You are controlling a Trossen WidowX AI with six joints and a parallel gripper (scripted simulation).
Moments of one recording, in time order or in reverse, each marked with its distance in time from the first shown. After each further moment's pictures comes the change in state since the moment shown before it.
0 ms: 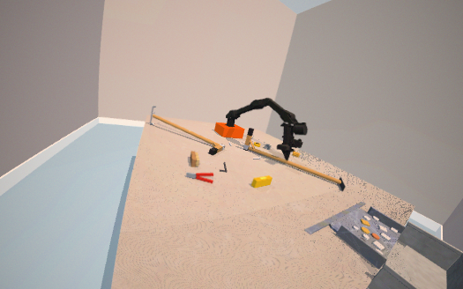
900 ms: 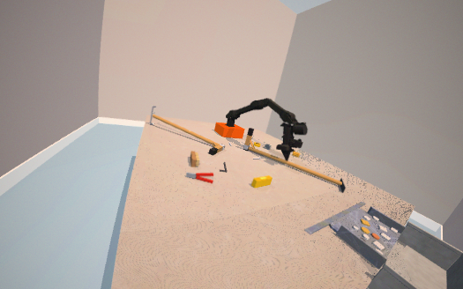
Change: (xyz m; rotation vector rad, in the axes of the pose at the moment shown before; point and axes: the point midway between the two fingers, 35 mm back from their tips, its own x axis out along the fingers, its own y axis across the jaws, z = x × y) arm 0.001 -0.009 0.002 0.002 -0.002 -0.002
